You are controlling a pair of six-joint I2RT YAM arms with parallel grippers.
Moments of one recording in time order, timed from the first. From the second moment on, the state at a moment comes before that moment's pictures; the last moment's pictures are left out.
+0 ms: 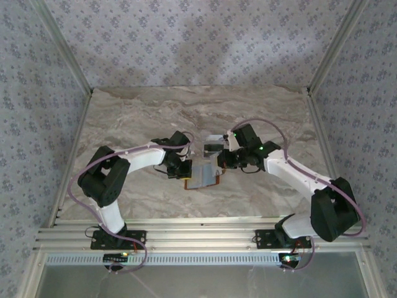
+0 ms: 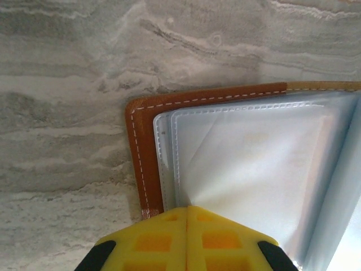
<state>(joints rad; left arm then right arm) -0.67 1.78 1.06 -0.60 0.32 -0.62 0.54 1.37 0.94 -0.53 -0.38 0.43</state>
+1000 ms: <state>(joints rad) -0.62 1.60 0.99 -0.71 0.23 -0.64 0.51 1.86 1.72 -1.06 -0.15 -0.92</state>
